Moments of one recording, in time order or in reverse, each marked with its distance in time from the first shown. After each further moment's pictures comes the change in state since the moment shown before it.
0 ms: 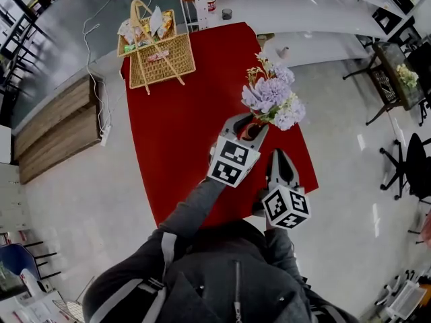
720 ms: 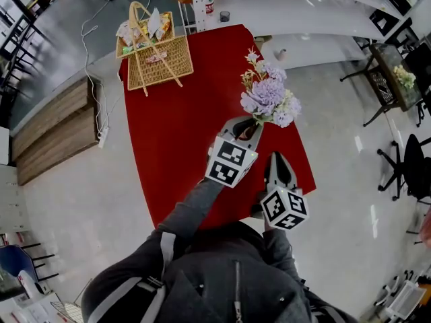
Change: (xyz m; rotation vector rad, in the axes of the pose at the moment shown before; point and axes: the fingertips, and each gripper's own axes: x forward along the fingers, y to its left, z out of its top) left arm 0.002 -0.002 0.003 -0.009 -0.019 -0.010; right arm -0.002 -0.007 -0.006 0.008 0.012 -0.009
